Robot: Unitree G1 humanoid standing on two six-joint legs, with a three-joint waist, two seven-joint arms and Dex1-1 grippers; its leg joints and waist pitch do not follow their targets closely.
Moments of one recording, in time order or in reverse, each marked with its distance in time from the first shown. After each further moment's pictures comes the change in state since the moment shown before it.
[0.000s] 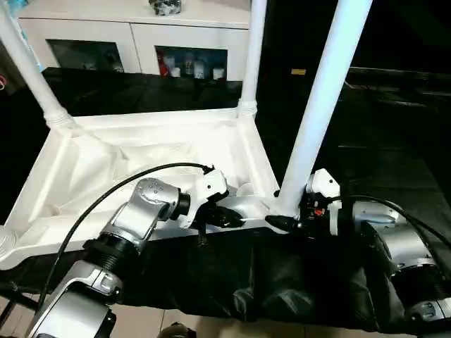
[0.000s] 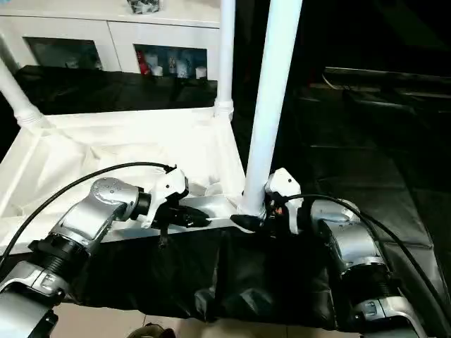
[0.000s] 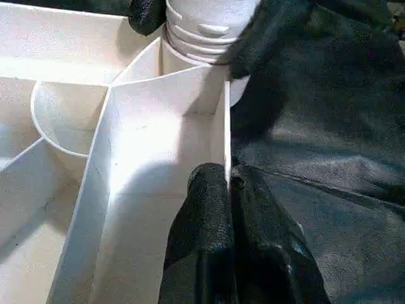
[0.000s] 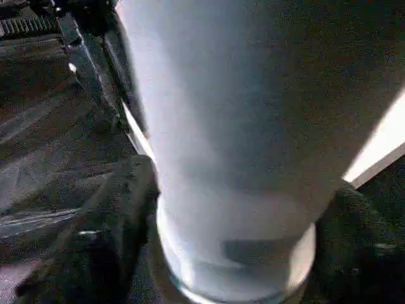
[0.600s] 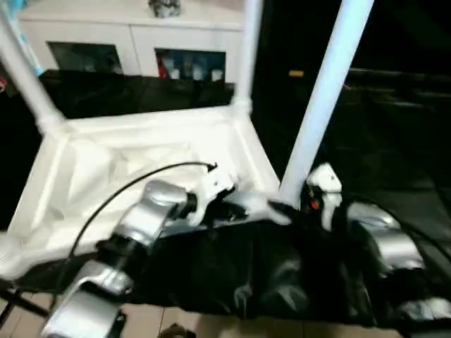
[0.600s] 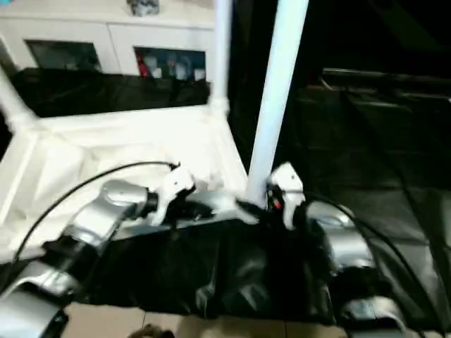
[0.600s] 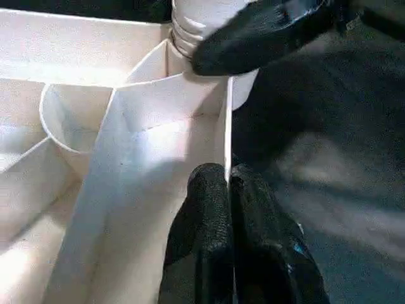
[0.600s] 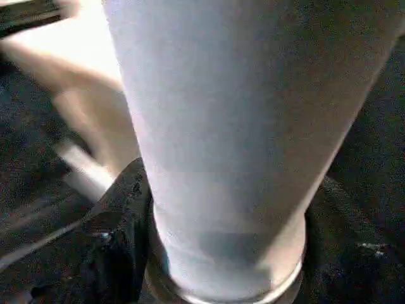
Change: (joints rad) left arm -0.039 -0.134 0.043 0.086 0.047 0.043 0.272; right arm -0.036 0.161 -0.113 0.111 -0.027 0.013 -0.399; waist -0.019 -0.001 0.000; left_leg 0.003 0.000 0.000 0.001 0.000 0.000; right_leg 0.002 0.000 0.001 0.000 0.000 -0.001
